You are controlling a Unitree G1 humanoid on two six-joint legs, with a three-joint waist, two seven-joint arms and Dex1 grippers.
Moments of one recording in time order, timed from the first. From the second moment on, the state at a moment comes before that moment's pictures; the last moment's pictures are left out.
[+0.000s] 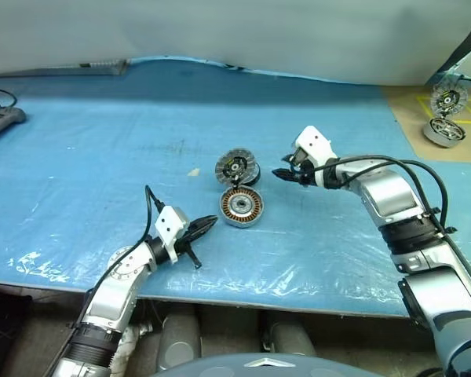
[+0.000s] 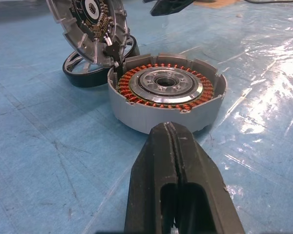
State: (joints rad) left arm -0.02 0.33 -0.12 -0.04 -0.23 -0.03 -0.77; right arm -0.76 -0.59 0.27 0.26 0.12 0.55 0.80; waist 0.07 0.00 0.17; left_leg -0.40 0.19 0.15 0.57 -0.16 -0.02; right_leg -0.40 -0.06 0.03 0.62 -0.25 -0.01
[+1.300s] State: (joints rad) left arm -0.02 0.31 -0.12 0.04 -0.21 -0.09 -0.76; right arm -1.14 -0.39 0.29 1.18 -0.18 -0.23 1.07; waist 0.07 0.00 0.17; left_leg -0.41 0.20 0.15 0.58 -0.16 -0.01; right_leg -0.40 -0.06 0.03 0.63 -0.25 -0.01
